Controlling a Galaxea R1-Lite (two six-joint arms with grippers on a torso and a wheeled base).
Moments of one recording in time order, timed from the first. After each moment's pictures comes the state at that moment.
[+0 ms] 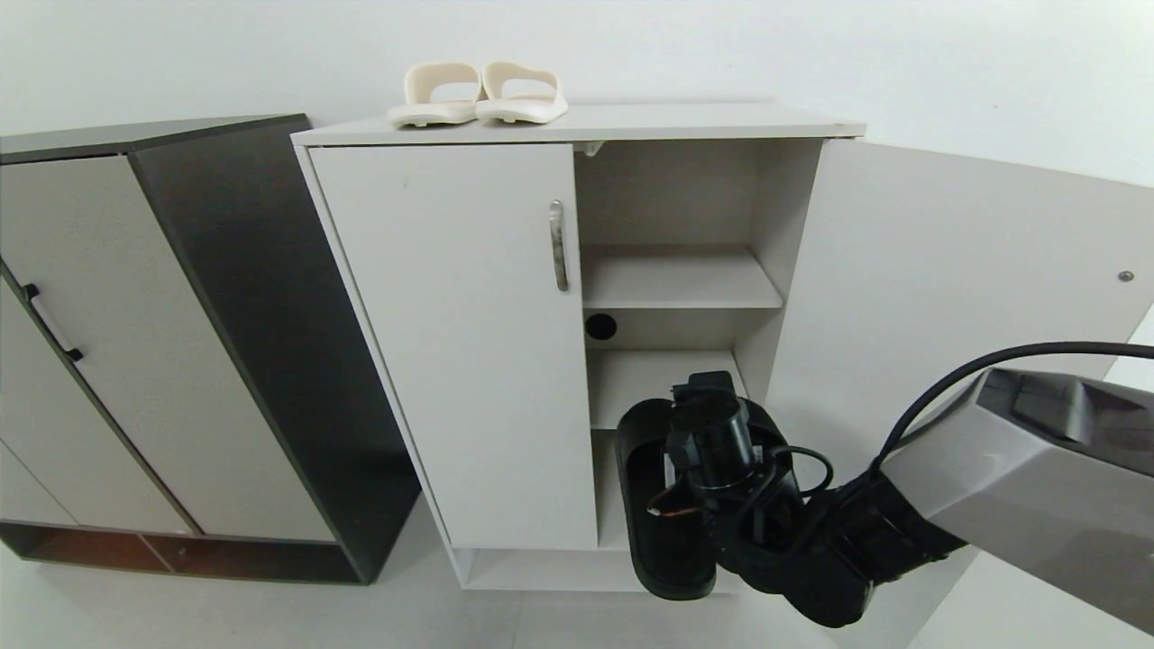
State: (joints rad) left arm 0.00 0.00 0.00 0.00 -0.04 0.03; right arm 0.79 2.21 -1.06 -0.76 -0.73 0.24
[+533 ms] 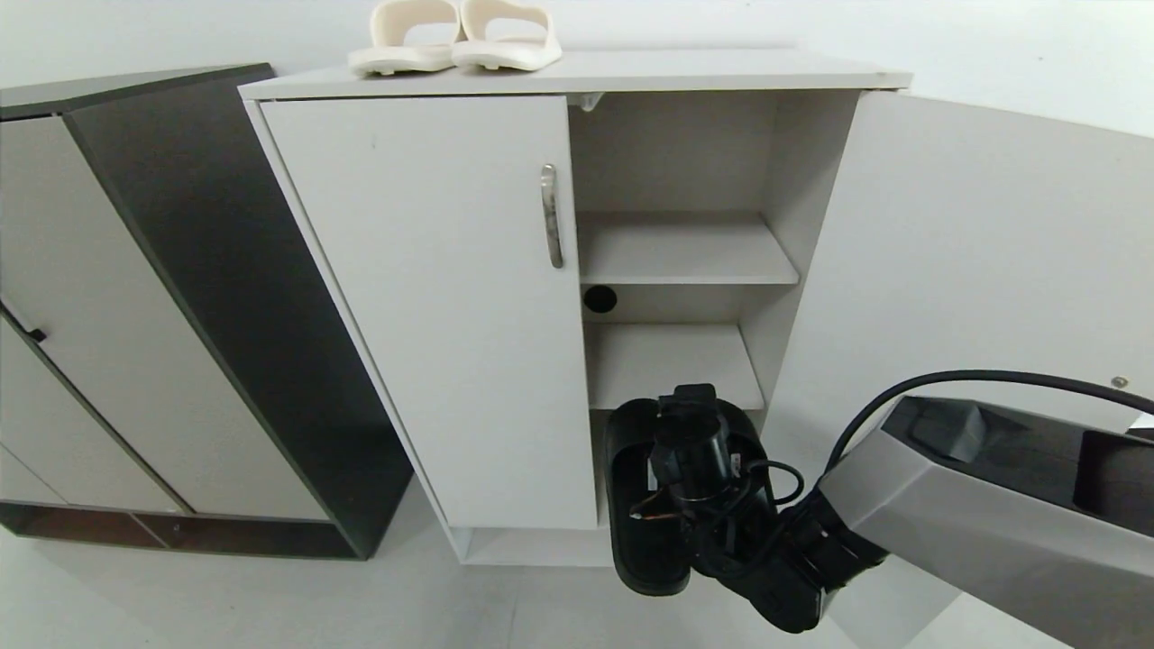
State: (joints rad) left arm 0.00 0.00 0.00 0.00 -0.04 0.03; right arm 0.79 2.32 -1.11 -0.90 -0.73 0.24
